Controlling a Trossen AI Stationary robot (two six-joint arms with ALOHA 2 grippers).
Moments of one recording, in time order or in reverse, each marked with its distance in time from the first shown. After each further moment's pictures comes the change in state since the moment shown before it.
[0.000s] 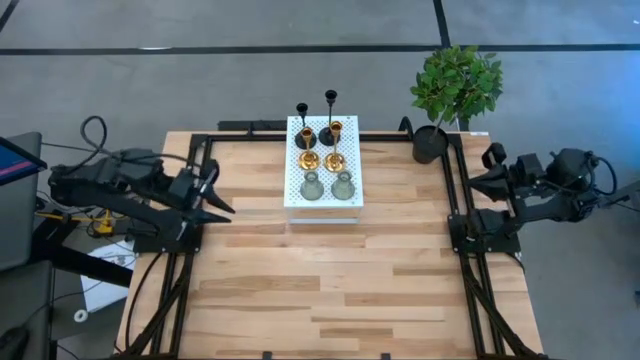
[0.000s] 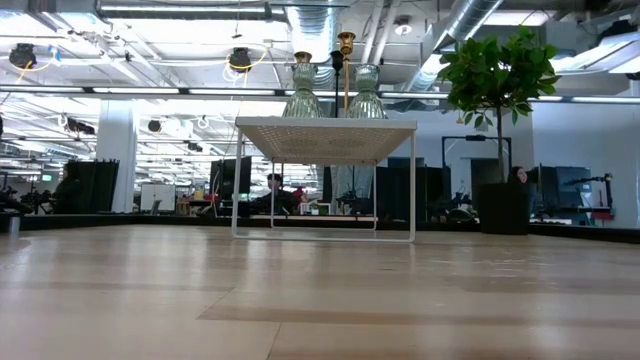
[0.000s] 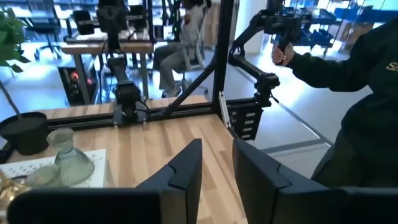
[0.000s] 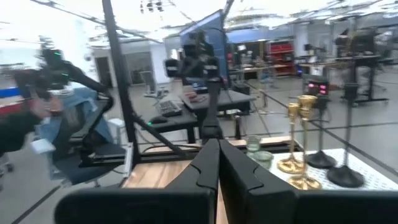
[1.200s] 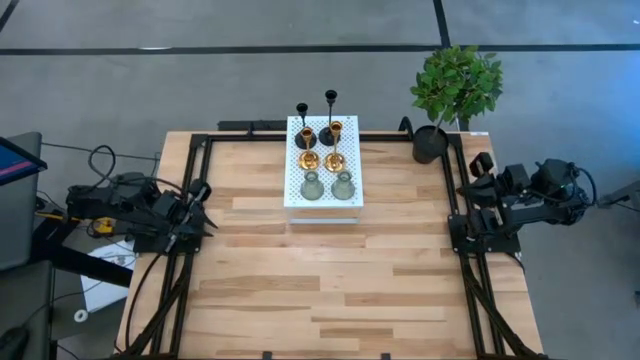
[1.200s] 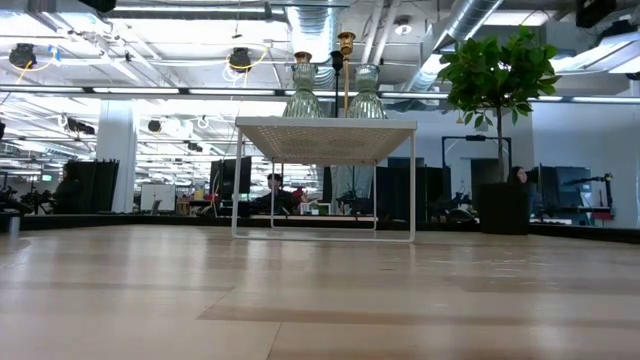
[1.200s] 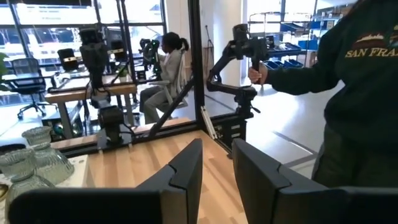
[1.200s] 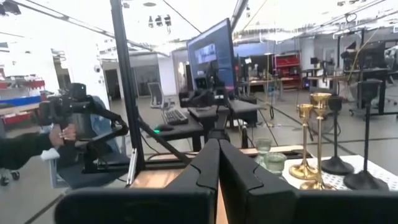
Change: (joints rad) left arm -0.001 -0.530 -0.564 0.233 0.100 0.066; right arm -0.001 -0.109 -0.197 0.158 -0.025 -0.006
